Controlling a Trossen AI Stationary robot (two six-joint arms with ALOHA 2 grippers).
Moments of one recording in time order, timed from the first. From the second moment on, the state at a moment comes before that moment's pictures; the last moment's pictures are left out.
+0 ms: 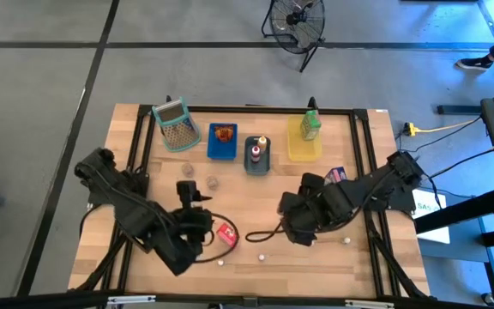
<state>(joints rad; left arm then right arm) -0.70 1.74 1.94 -1.51 -0.79 -0.62 0.51 1.81 1.91 -1.57 0.31 0.70</state>
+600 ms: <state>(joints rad) -0.54 1.76 1.94 -1.37 -0.64 -0.49 0.49 1.81 2.01 -1.38 0.39 0.36</state>
